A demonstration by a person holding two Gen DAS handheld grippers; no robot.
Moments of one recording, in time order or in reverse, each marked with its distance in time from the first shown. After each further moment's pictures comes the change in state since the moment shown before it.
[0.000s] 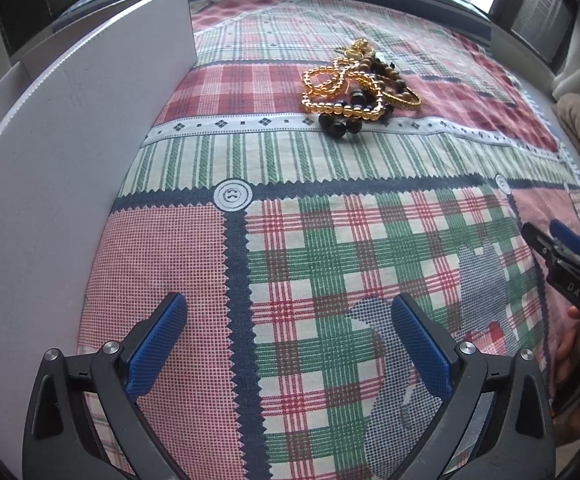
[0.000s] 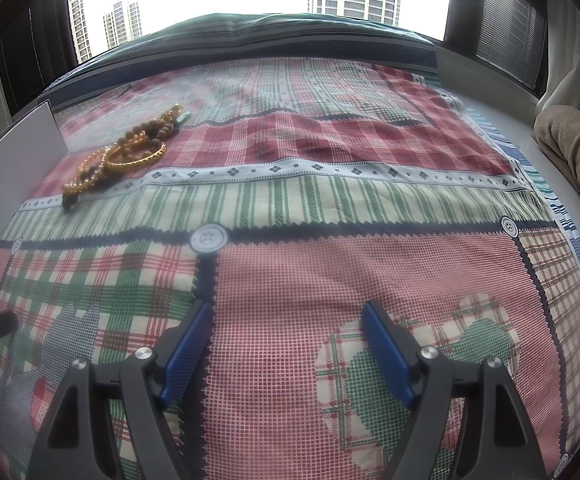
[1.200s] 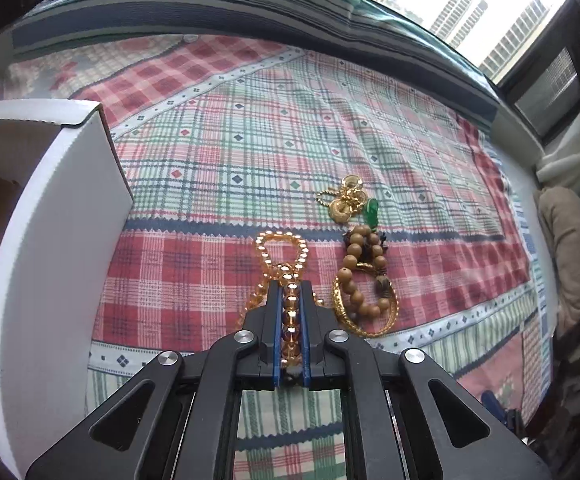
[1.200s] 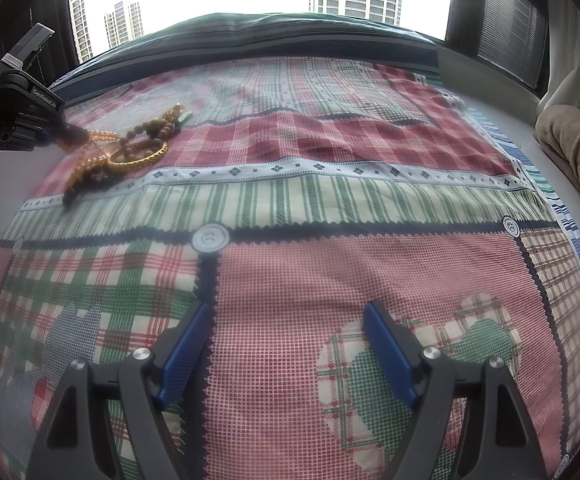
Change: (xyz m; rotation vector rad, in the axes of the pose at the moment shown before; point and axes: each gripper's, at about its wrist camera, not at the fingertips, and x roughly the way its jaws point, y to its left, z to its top) left arm 0.015 0.013 0.161 -0.134 -0.034 -0.181; right arm 0.000 0.001 0.000 0.000 0.001 0.001
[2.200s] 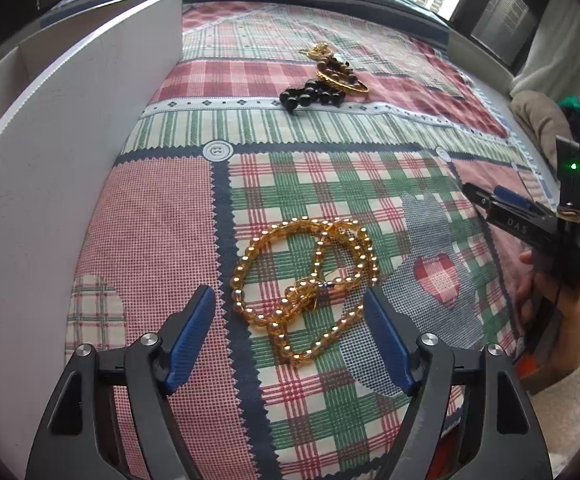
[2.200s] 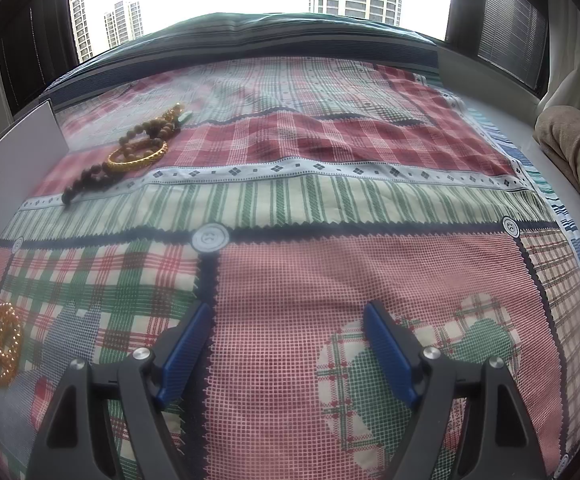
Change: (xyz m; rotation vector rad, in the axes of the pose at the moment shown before) left arm -0.054 0.015 -0.210 0.162 0.019 0.055; right arm 0.000 0.000 0.000 0.000 0.000 0.000
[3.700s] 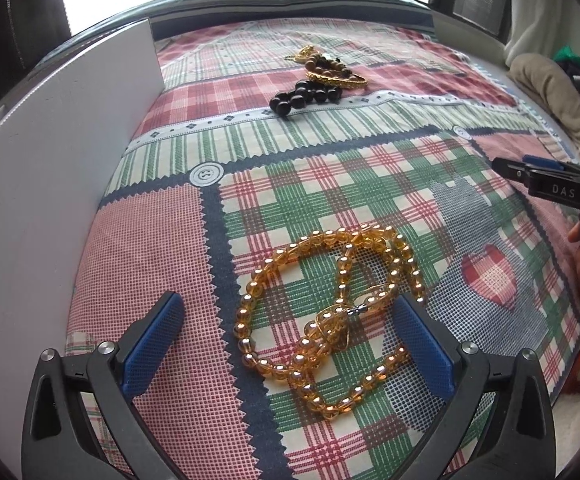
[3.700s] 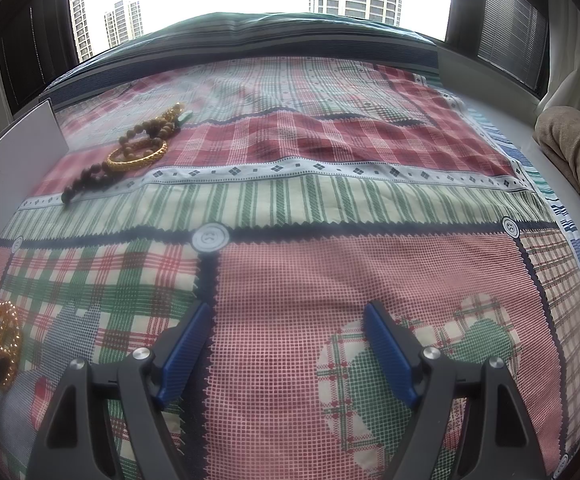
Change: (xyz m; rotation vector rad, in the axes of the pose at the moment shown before) left arm 0.029 -0.009 0.000 0.173 -0.100 0.108; right arm 0.000 0.000 0.000 -0.001 0.001 0.001
